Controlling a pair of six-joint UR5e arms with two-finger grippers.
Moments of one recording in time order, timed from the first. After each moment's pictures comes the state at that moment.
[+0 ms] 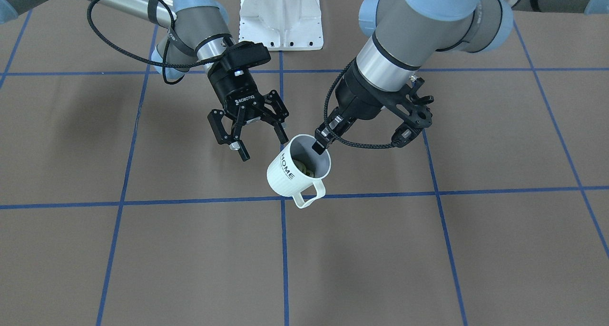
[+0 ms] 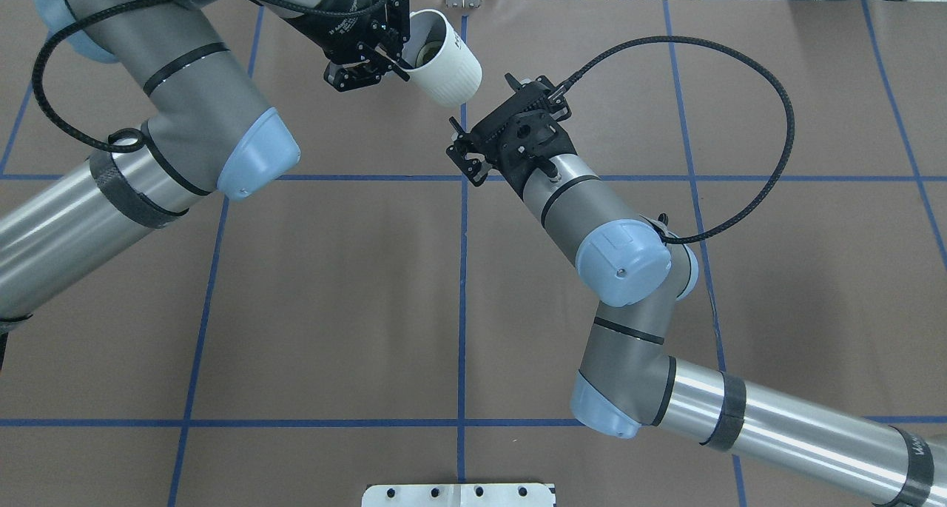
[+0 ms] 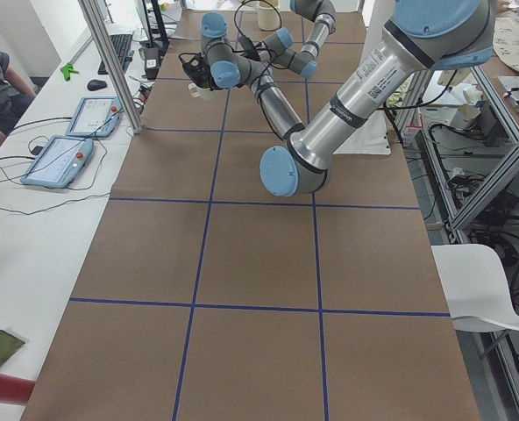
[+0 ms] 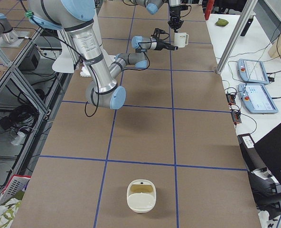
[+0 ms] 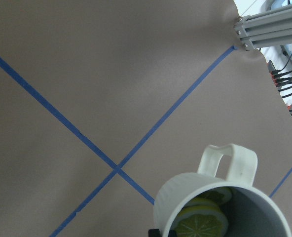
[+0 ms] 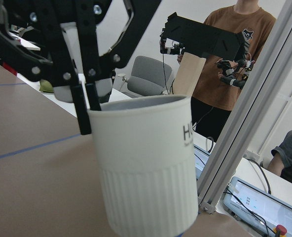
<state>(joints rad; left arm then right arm) -0.88 -2.40 -1.60 -1.85 -2.18 -2.00 0.45 -0.97 1.57 -0.55 1.01 0.32</state>
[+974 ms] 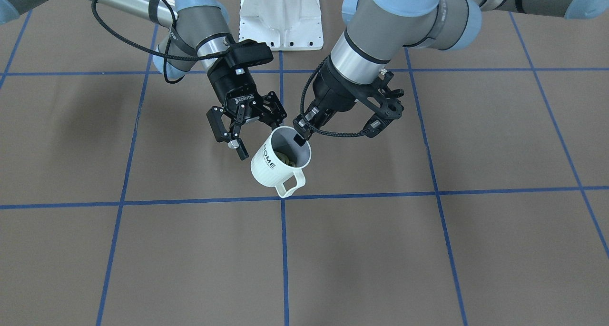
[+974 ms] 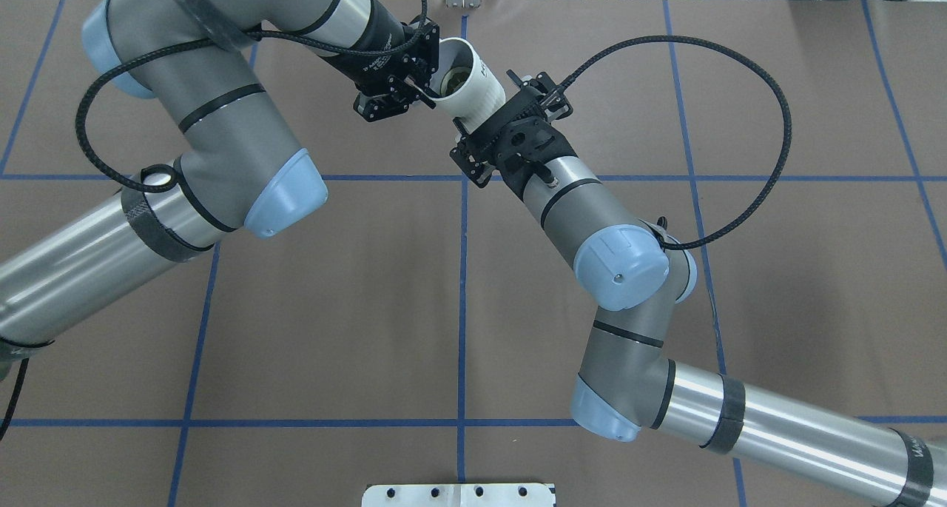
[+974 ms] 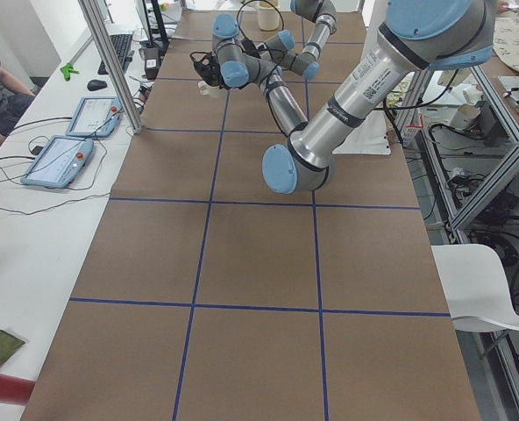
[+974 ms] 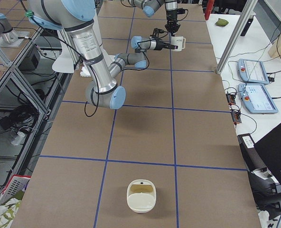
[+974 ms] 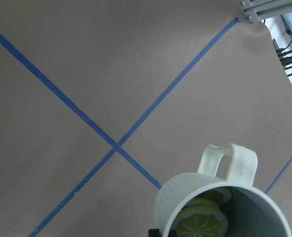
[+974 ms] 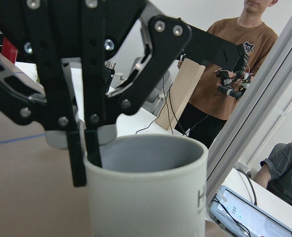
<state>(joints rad) -0.81 -2.41 -1.61 -1.86 -2.12 -2.01 0.45 -0.97 1.57 -0.55 0.97 0.23</state>
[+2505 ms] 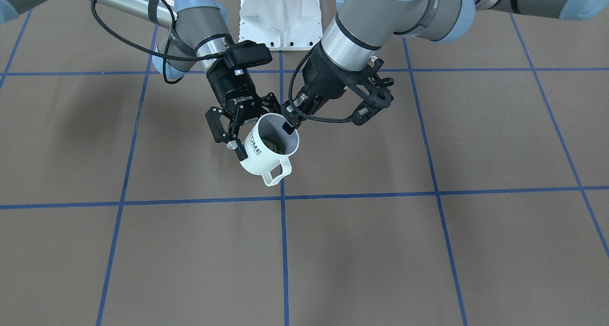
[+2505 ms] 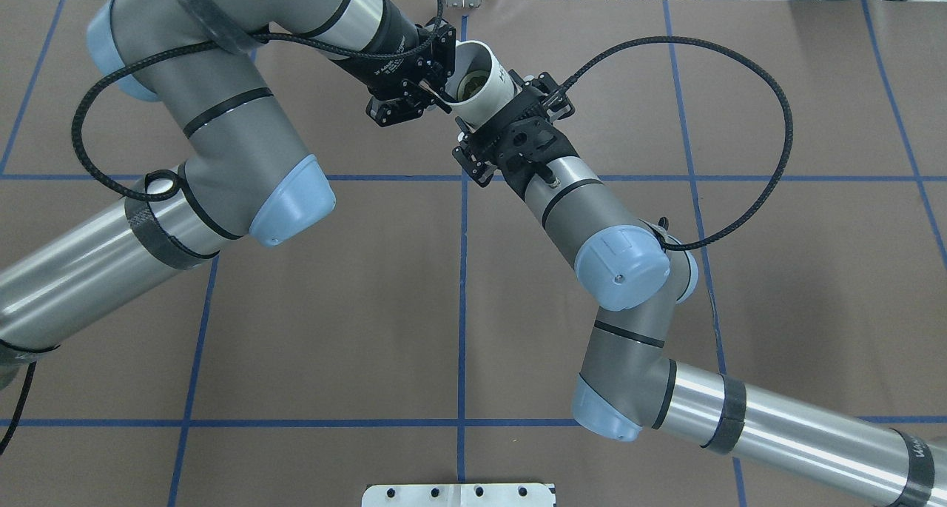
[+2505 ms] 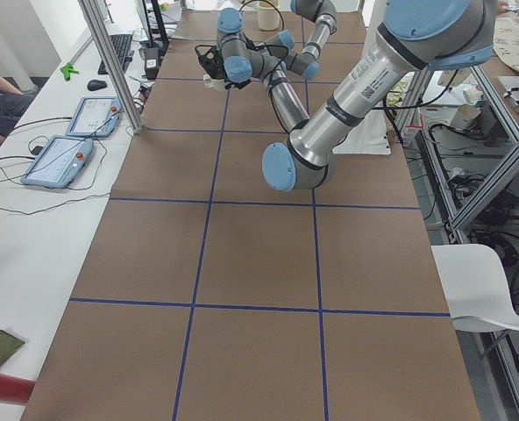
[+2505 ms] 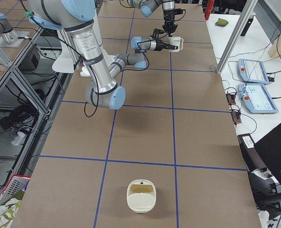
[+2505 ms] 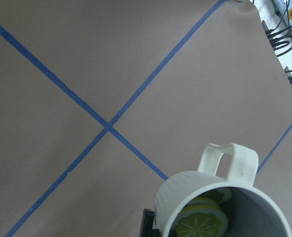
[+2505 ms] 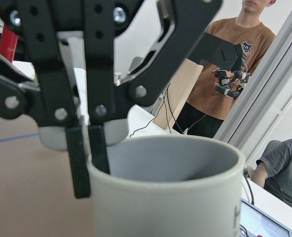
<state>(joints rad) -0.79 -2.42 -1.64 -1.85 -2.14 -2.01 0.45 -0.98 1.57 -0.55 0.97 0.23</state>
